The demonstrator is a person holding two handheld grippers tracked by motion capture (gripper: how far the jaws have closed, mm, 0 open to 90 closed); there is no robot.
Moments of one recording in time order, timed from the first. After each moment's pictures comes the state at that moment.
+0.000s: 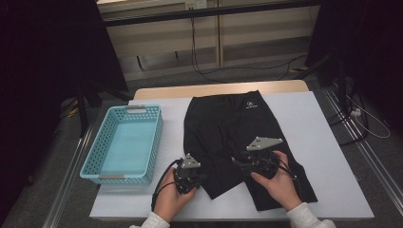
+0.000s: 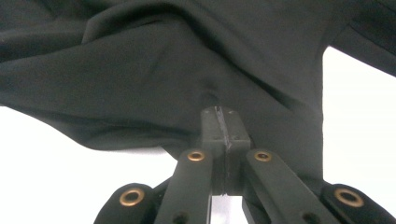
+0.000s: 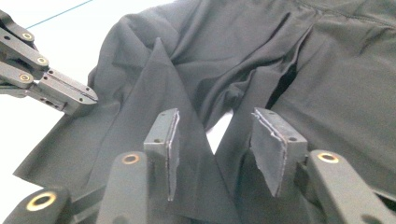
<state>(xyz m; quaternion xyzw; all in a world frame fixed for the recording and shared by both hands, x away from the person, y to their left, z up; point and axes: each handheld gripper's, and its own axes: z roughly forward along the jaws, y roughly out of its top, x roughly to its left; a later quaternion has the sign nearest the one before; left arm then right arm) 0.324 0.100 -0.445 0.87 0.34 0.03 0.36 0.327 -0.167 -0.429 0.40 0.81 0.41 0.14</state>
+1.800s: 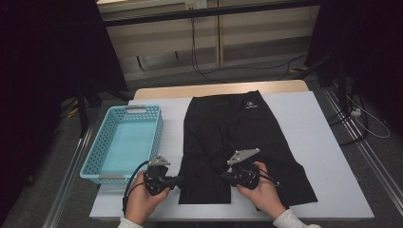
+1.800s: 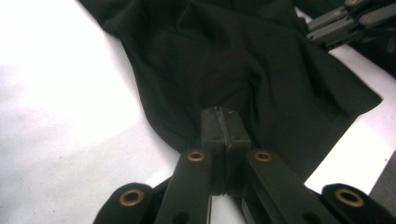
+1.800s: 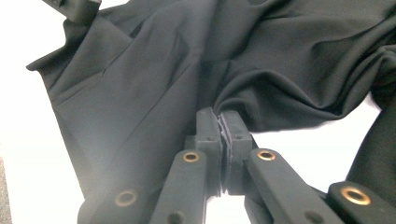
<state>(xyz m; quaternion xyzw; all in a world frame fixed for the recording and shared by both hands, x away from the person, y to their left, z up) 0.321 0.172 -0.425 0.84 0.40 0.01 0.37 0.314 -0.119 -0.453 0.37 0.84 0.38 0.05</state>
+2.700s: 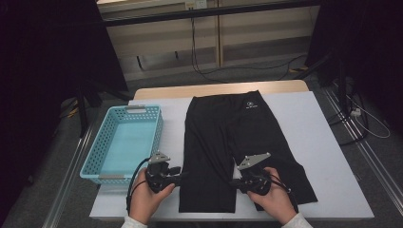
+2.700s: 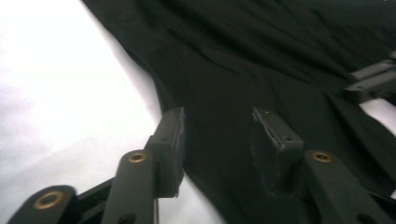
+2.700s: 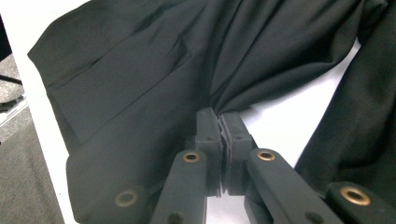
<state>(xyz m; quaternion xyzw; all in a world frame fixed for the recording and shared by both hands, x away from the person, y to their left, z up) 0.331 0.162 -0.428 0.82 0.42 0.05 0.39 0.293 -0.142 -0.448 0.38 0.85 0.36 0.03</state>
